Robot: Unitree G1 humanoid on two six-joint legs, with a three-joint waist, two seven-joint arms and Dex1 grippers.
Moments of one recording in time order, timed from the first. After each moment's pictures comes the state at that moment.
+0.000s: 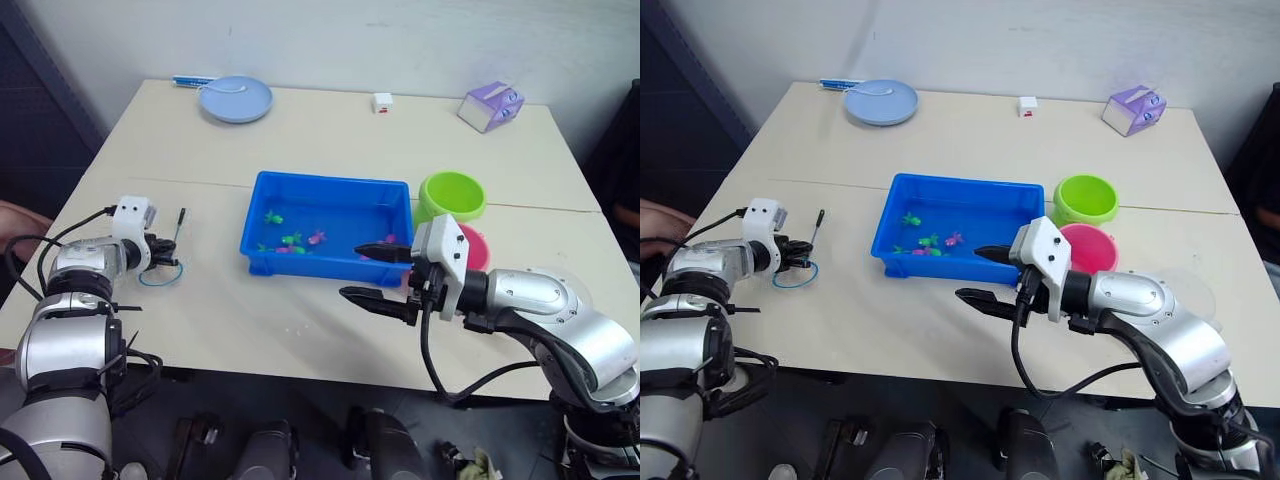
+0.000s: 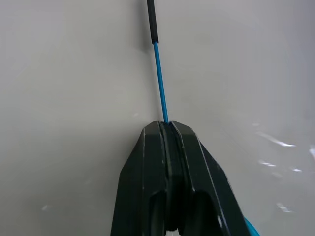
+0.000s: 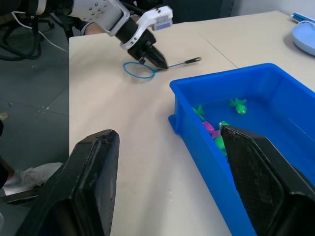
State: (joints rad) left arm -1.01 0.71 0.08 1.18 -0.07 0.34 -0.73; right arm -0.36 -0.68 0.03 -0.63 0.64 0.73 0.75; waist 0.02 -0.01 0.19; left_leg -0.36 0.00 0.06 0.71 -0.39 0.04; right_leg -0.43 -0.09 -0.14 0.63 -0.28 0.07
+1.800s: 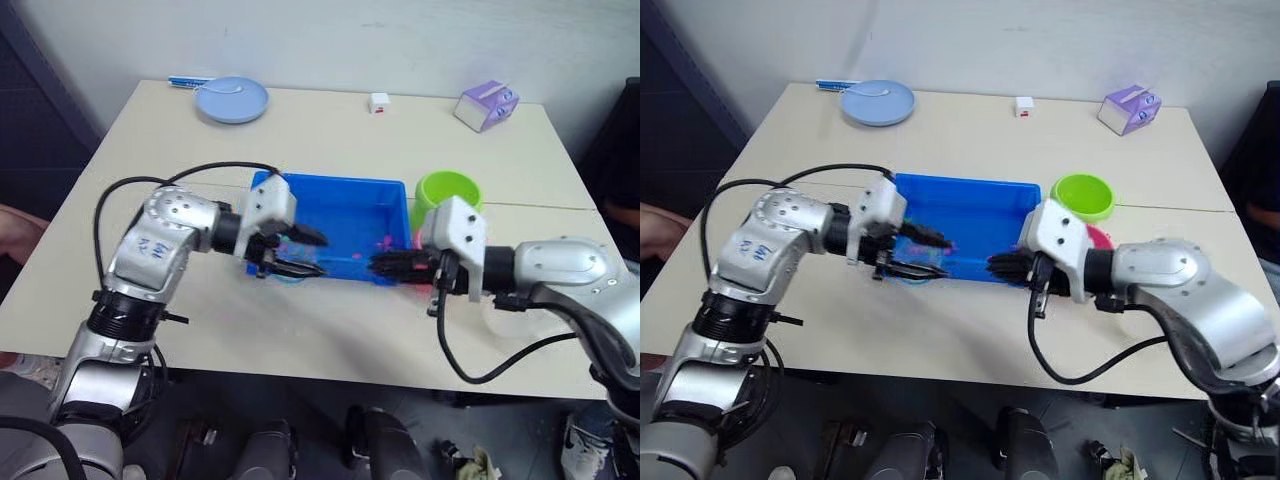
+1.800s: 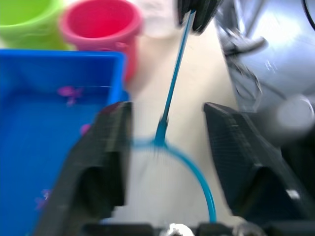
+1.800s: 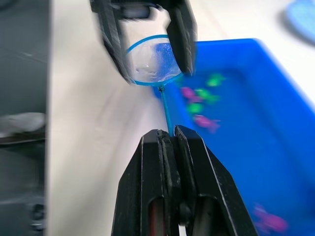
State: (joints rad) left arm -0.74 0.65 -0.10 -0.02 -0.37 0.58 -1.23; right arm -0.53 -0.93 0.01 -0.60 0.58 0.79 0.83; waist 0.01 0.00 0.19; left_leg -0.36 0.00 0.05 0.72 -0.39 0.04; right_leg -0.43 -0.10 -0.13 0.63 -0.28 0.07
